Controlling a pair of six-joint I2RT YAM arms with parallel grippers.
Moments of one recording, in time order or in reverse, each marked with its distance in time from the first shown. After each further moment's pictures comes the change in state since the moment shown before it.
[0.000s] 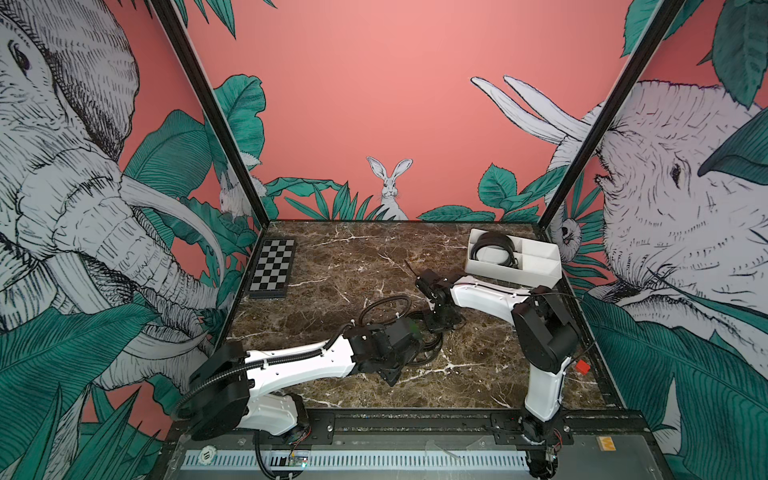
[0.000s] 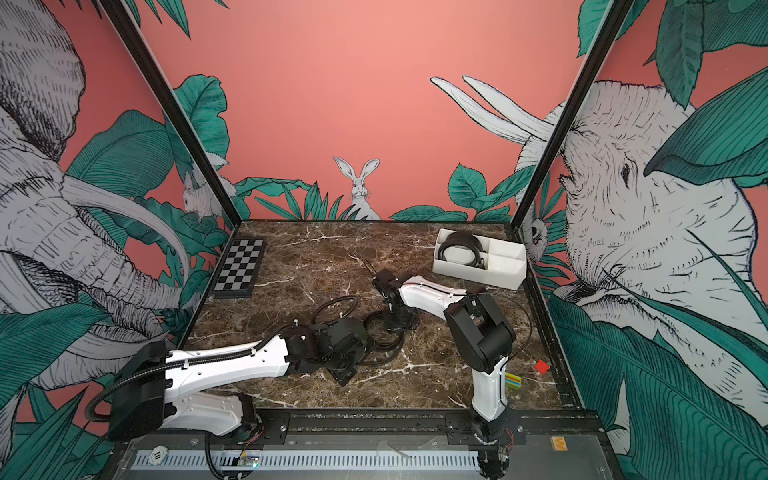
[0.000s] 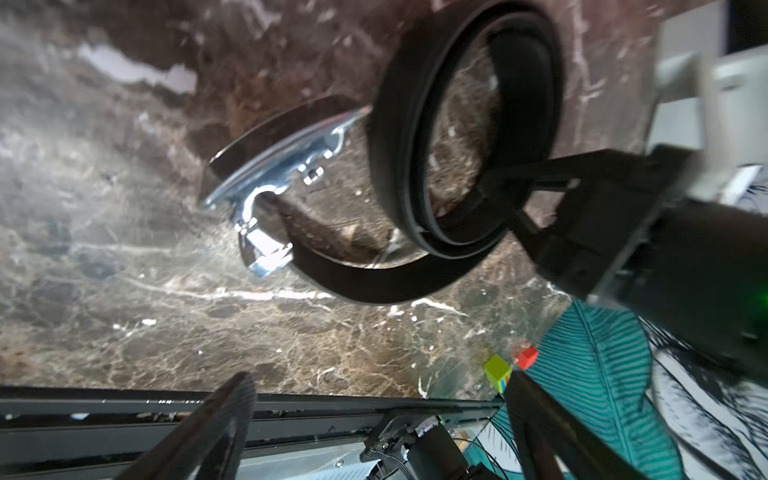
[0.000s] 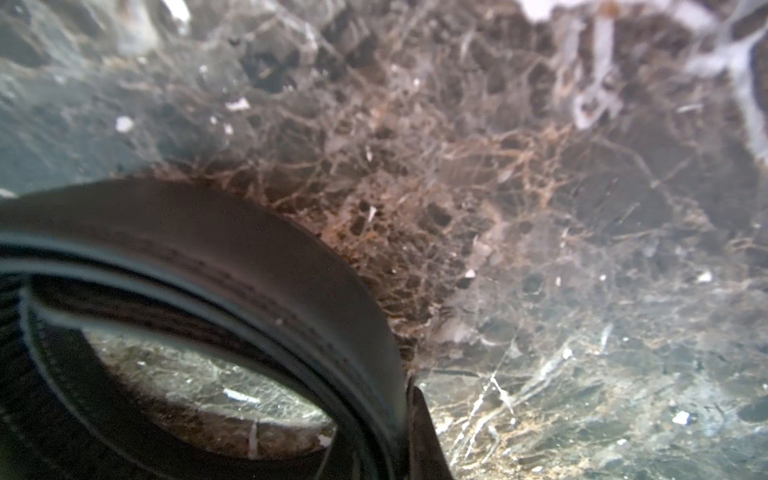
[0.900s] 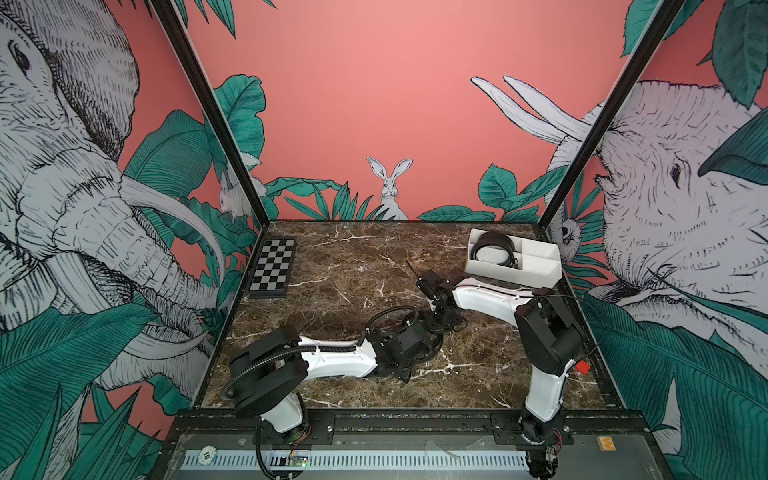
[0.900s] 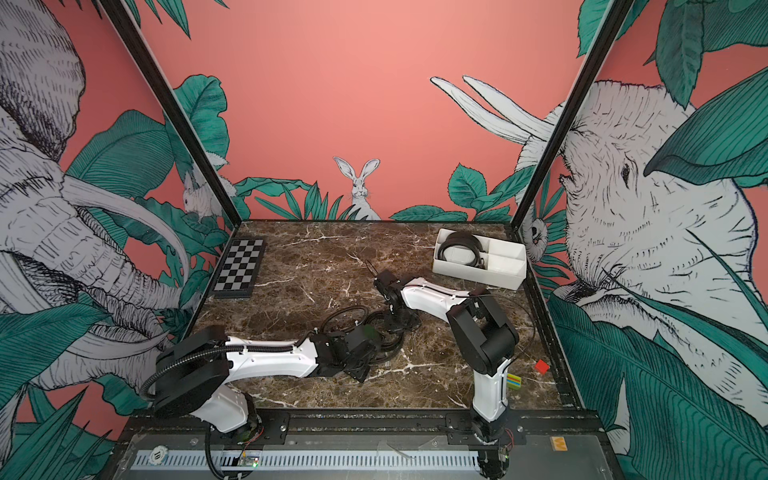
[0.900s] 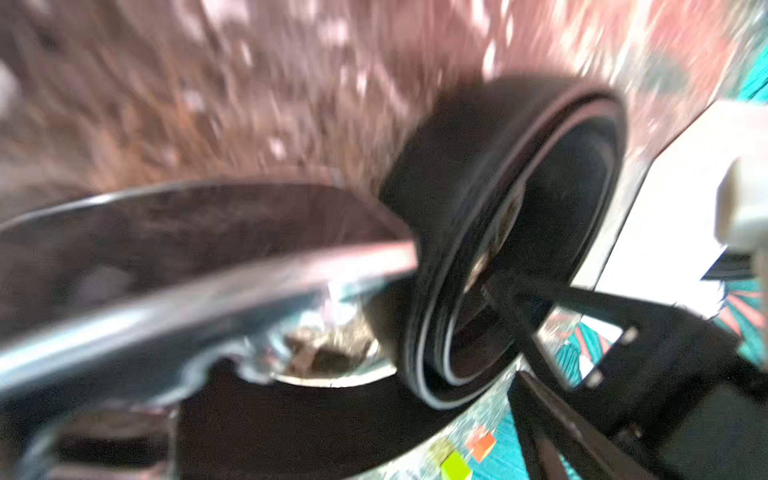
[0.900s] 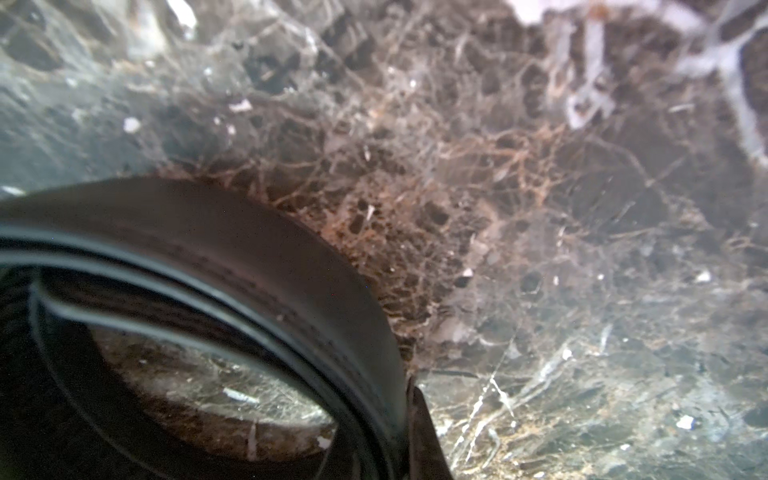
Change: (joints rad) left arm 0.031 0.209 -0.085 0.335 -0.148 -0.150; right arm 0.000 -0.027 -0.040 0.042 0.000 -0.008
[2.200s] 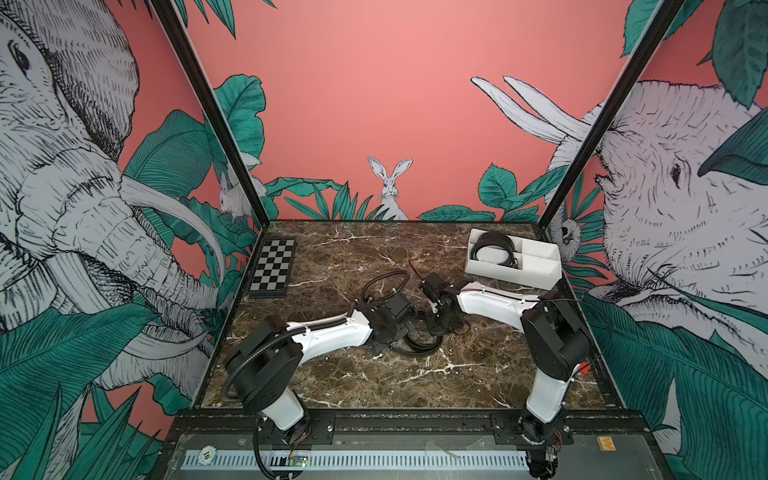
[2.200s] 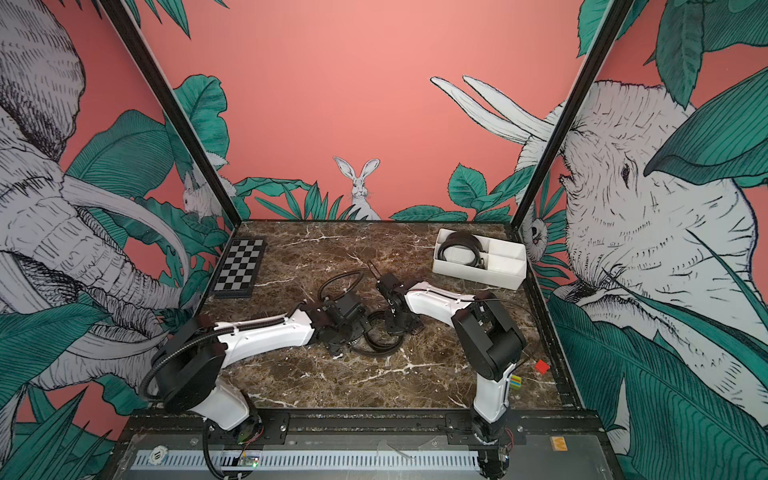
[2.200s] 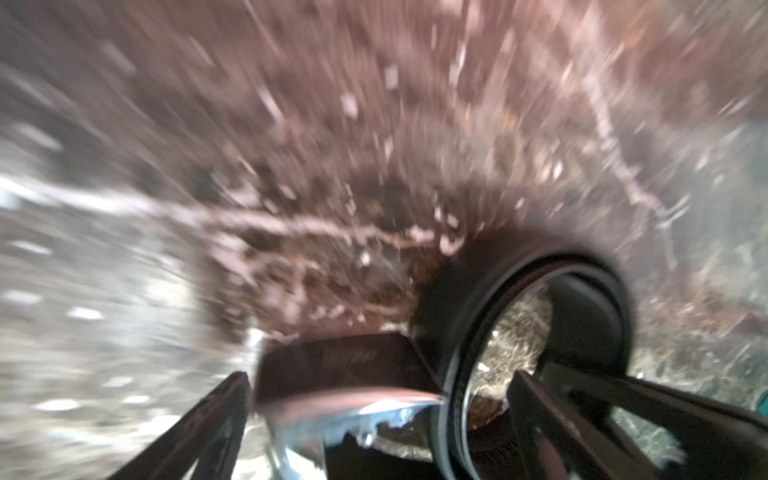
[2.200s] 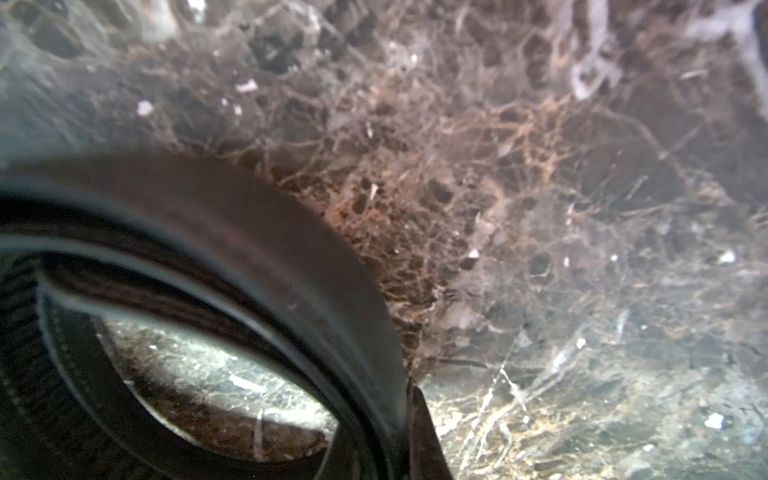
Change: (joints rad) left arm 0.245 -0.018 0.179 -0.367 0.051 0.714; right arm 0.004 -0.048 -0.064 0.056 -0.018 0.022
